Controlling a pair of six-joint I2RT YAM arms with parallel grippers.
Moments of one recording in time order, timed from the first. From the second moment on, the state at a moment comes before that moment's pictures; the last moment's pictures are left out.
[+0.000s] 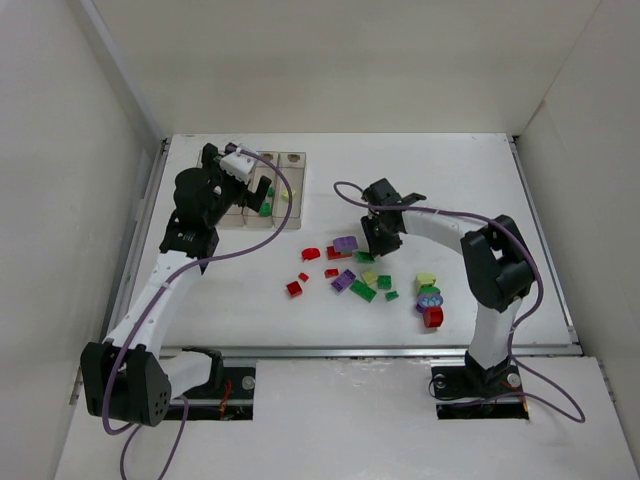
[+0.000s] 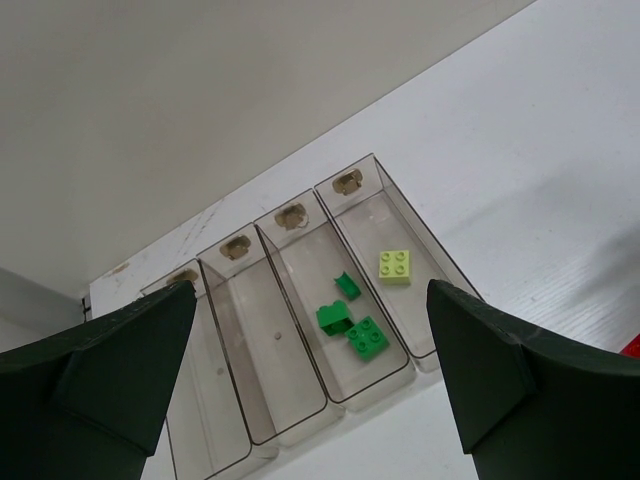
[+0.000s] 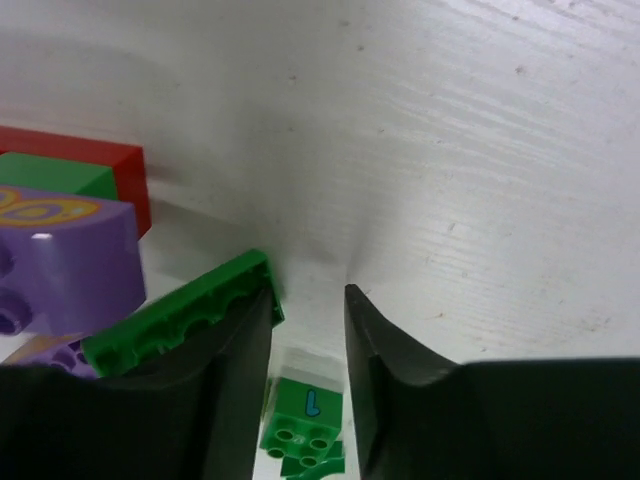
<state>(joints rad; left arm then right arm) -0.19 1.14 0.90 0.12 0.24 0.35 0.53 1.90 1.30 -0.61 -0.01 0.26</state>
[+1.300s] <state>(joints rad) -0.19 1.14 0.90 0.13 0.26 0.35 0.64 1.85 1.24 -0.53 -0.04 0.23</state>
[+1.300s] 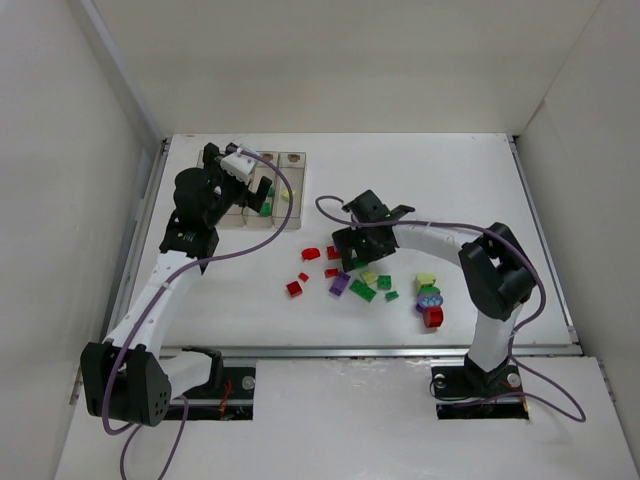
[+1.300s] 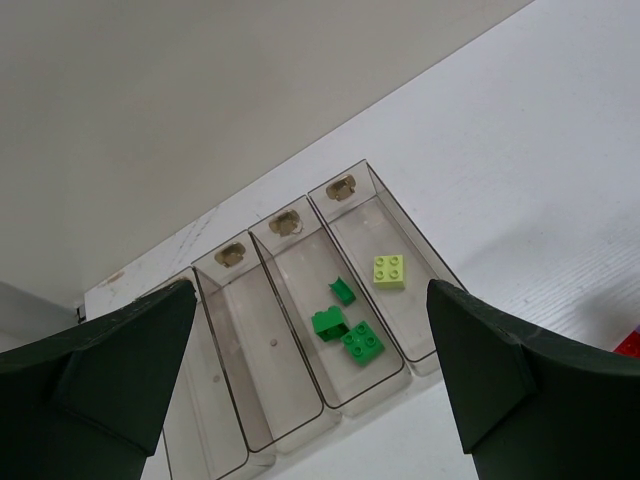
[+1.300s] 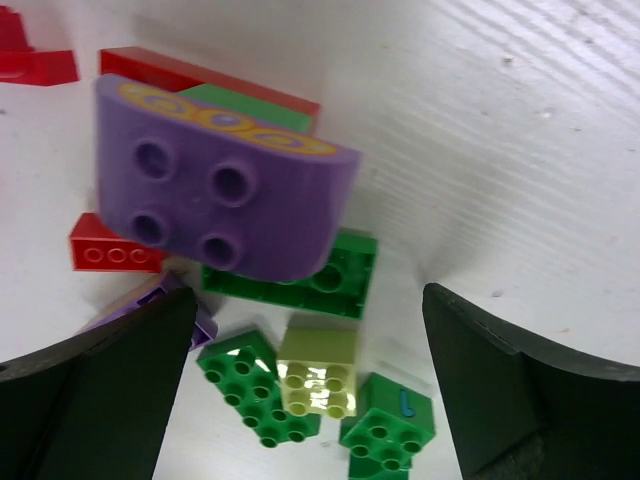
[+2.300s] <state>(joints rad) -0.19 1.14 0.90 0.15 0.27 0.36 0.69 1.90 1.30 -0.53 0.09 0.31</state>
